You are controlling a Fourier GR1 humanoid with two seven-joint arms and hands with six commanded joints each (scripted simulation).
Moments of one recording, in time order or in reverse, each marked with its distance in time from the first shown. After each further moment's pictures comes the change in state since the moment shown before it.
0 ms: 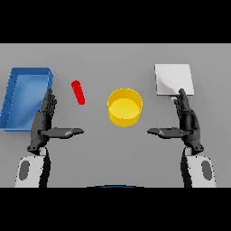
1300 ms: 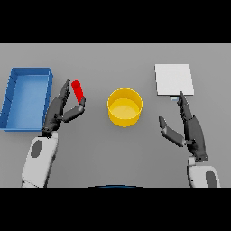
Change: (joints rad) left arm -0.233 0.038 -0.041 0.262 -0.158 0.011 0.045; right arm 0.108 -0.080 0.095 -0.154 0.168 0.000 -0.091
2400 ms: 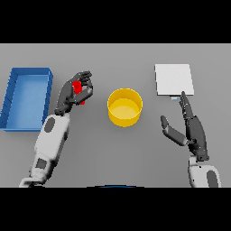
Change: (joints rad) left arm -0.320 -0.045 0.121 0.432 0.030 0.048 -0.147; right arm -0.002 -0.005 -0.010 0.003 0.003 -0.008 0.003
